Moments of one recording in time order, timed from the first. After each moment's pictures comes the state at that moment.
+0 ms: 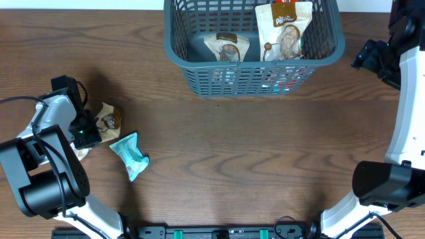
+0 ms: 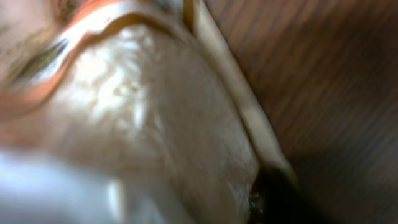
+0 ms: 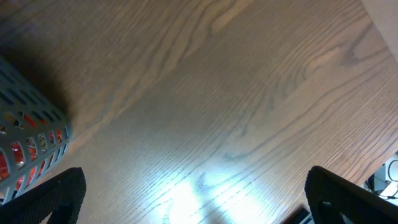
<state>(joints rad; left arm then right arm) 0.35 1.88 1.11 -0.83 -0.10 -1.63 -0.19 1.85 2.14 -1.59 0.31 0.47</state>
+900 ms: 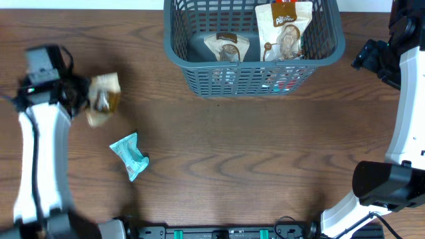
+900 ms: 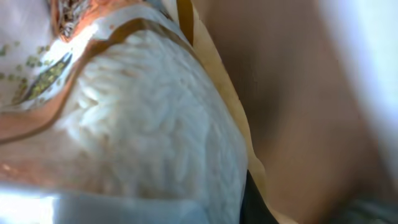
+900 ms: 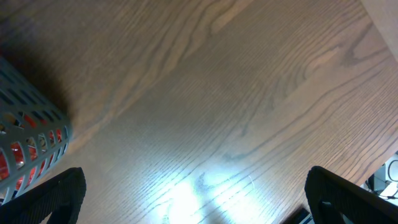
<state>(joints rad) 0.23 1.45 1.32 -0.78 -0.08 -0.80 -0.19 1.85 2.14 -1.59 0.31 0.47</state>
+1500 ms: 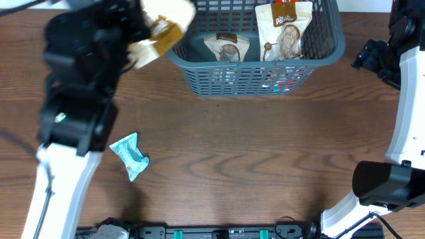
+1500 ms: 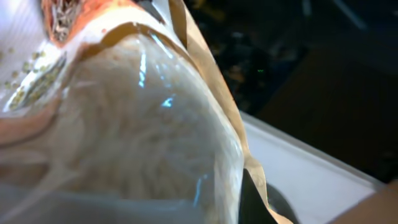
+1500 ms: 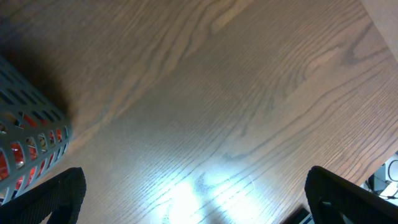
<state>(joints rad) -0.28 1.32 1.55 -0.23 -0.06 -0.57 -0.19 1.85 2.14 -1.59 0.31 0.47</state>
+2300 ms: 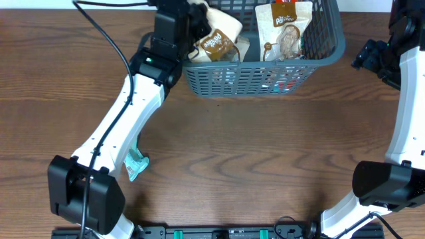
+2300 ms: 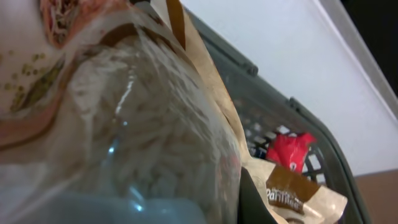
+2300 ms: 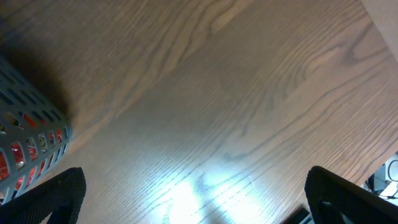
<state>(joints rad) -0.40 1.75 1.55 -0.17 -0.04 -0.83 -0.19 1.85 2.14 -1.59 0.31 0.47</state>
